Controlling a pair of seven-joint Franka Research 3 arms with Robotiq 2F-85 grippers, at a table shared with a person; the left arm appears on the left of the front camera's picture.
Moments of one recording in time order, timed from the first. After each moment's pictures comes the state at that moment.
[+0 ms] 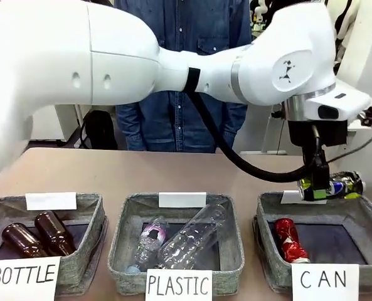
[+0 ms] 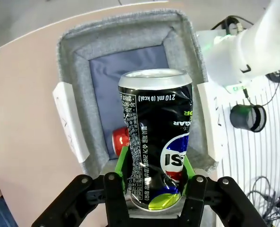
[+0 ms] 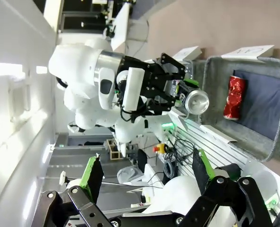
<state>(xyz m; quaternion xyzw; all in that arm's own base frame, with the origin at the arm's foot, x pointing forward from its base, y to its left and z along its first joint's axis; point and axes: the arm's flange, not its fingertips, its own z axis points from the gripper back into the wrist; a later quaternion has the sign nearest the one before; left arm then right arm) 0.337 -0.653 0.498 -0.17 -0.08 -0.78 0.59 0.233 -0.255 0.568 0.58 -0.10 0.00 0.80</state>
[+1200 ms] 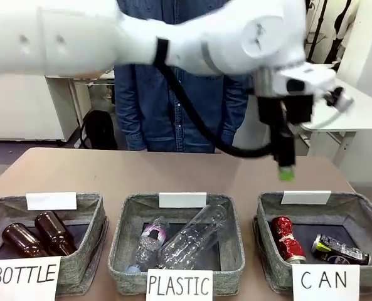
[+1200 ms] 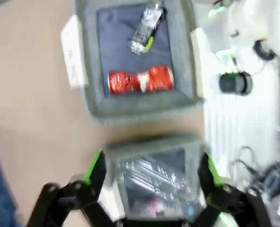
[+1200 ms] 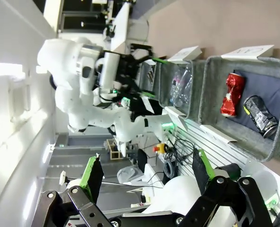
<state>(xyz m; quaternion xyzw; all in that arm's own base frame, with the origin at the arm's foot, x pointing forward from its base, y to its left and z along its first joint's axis) 0.360 -0.562 0.550 -0.15 -0.03 -0.76 0.63 0.234 -0.255 0.567 0.58 -0.10 0.00 0.80</state>
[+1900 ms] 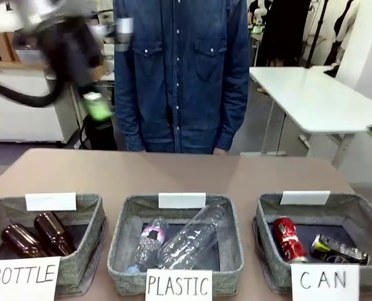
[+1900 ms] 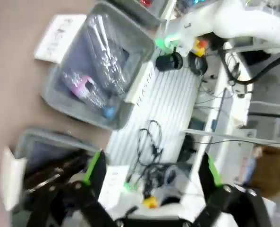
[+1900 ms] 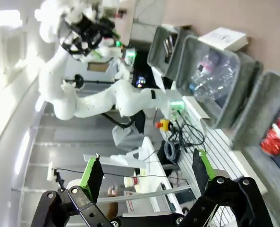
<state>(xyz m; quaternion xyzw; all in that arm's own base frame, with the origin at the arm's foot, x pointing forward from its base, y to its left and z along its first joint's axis) 0.375 -0.152 0.603 -0.37 0.03 -0.49 0.79 0.332 -0.045 0.545 0.59 -0.01 0.15 0.79</state>
